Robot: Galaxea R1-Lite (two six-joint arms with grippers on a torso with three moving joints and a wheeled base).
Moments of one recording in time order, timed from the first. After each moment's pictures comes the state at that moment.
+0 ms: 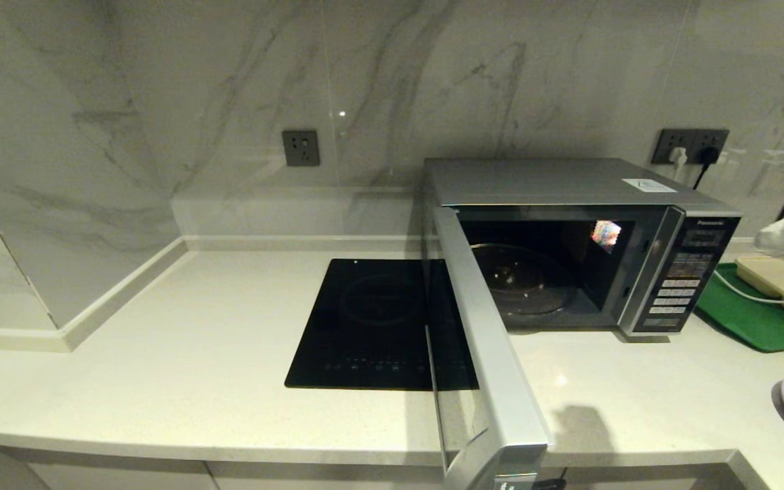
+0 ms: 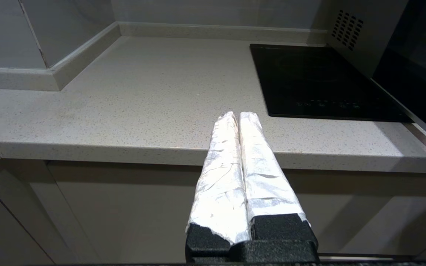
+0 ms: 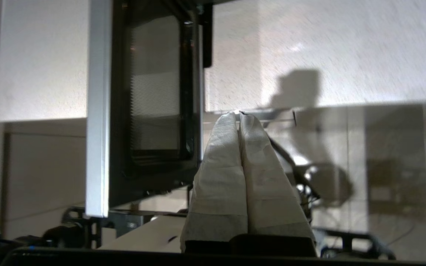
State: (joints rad) left arm 0.00 0.00 0.00 -0.01 0.01 -0.05; right arm 0.52 1.48 -1.94 1.22 -0.16 0.64
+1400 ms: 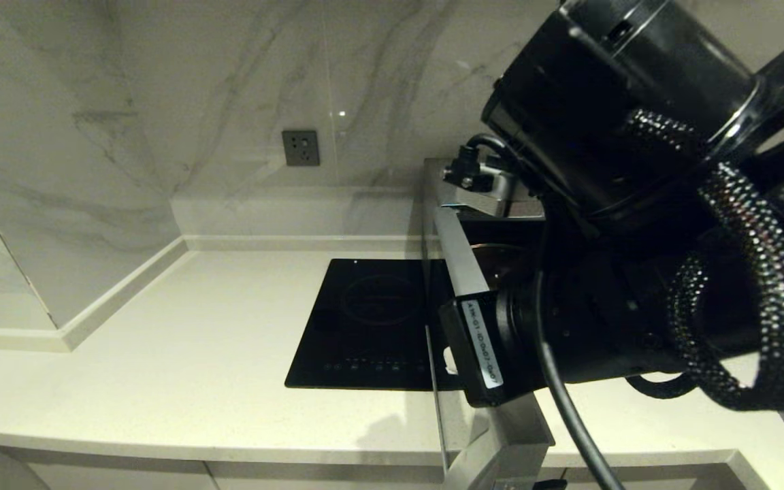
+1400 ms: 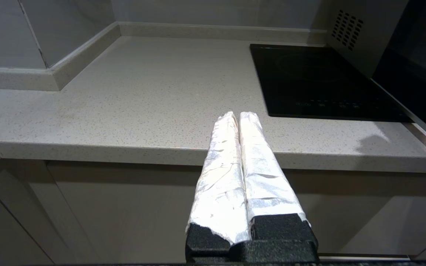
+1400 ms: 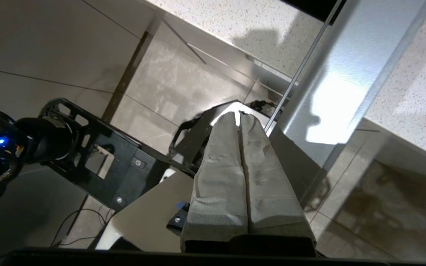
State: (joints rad) left arm 0.00 0.00 0.00 -0.01 0.01 -0.05; right arm 1.03 1.83 -1.96 1.04 -0.19 0.59
